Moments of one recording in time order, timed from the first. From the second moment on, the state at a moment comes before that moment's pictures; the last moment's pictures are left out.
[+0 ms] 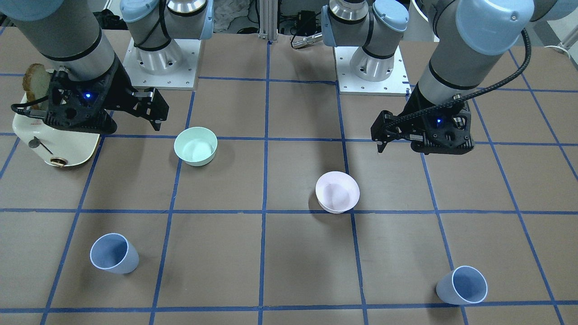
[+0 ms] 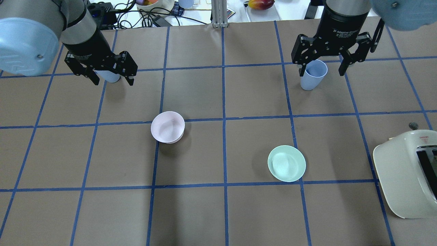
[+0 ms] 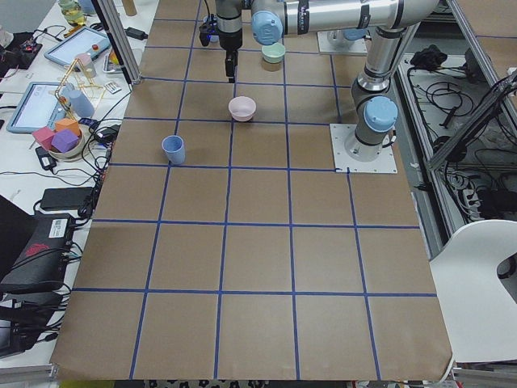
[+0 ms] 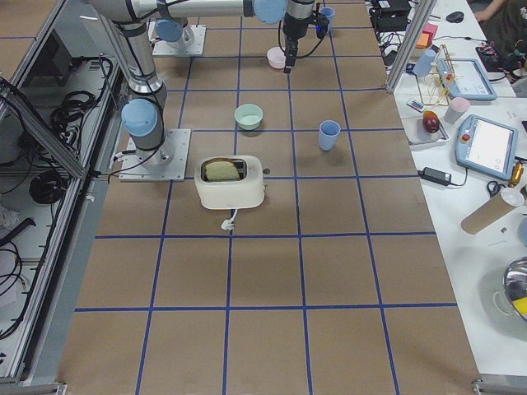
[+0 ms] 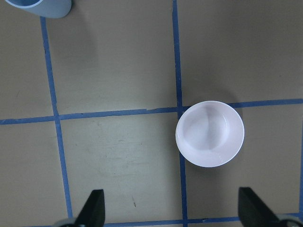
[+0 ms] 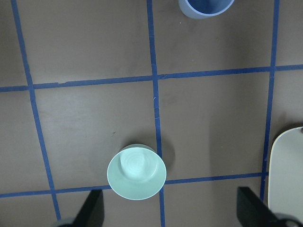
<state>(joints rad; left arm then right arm) -1.52 -1.67 -1.58 -1.48 1.60 0.10 1.59 -1.46 1.44 -1.44 -1.60 0.08</state>
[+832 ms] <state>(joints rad) -1.52 -1.65 -1.59 -1.48 1.60 0.10 1.59 -1.46 1.44 -1.43 -1.60 0.08</state>
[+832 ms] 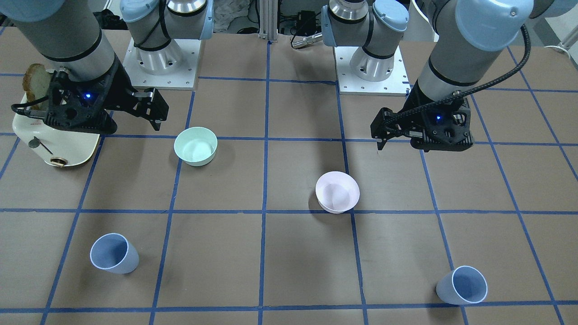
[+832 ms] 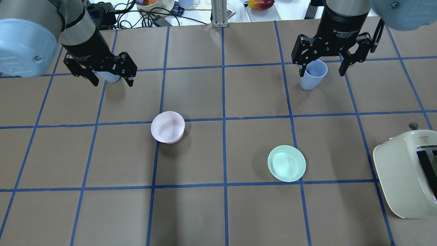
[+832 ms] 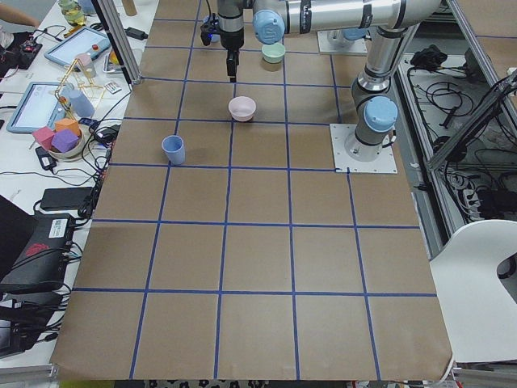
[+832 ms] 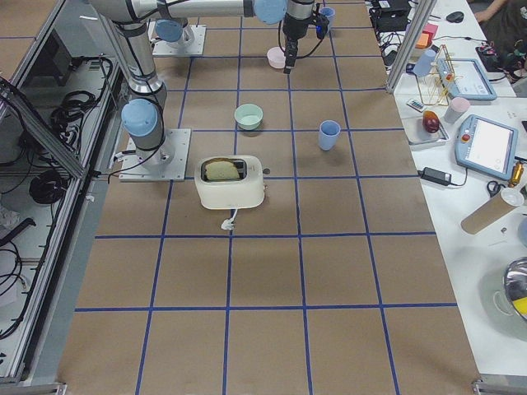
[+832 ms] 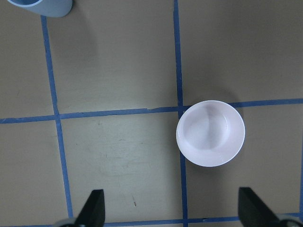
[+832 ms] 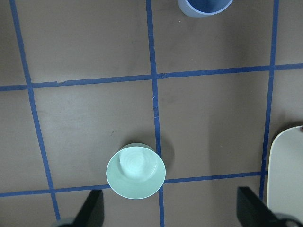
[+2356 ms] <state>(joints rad) -1.43 -1.95 -1.43 -1.33 1.72 0.34 1.56 -1.45 1.43 -1.45 -1.60 0.08</state>
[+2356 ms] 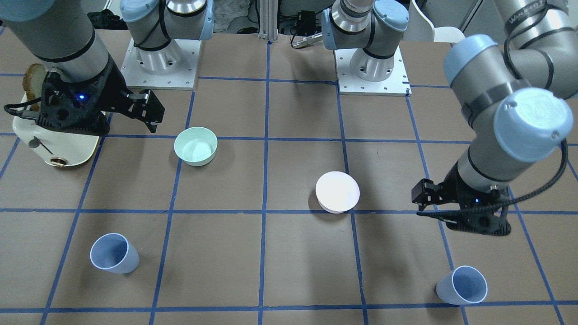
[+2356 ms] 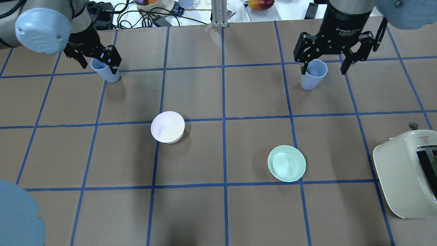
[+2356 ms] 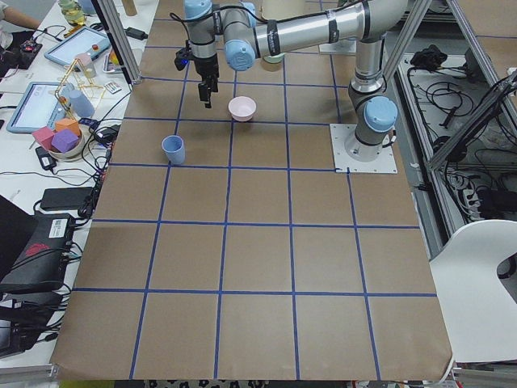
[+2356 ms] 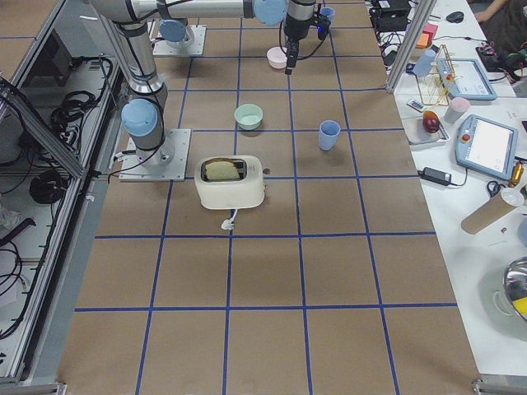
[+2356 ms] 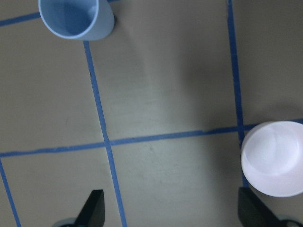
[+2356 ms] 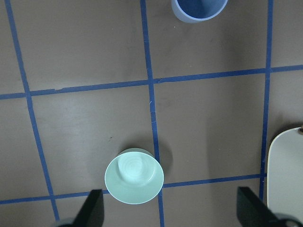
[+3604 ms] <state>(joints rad) -1.38 -2.20 -1.41 -0.95 1.71 0.44 1.34 -1.12 1.43 -1.93 -1.59 -0.13</state>
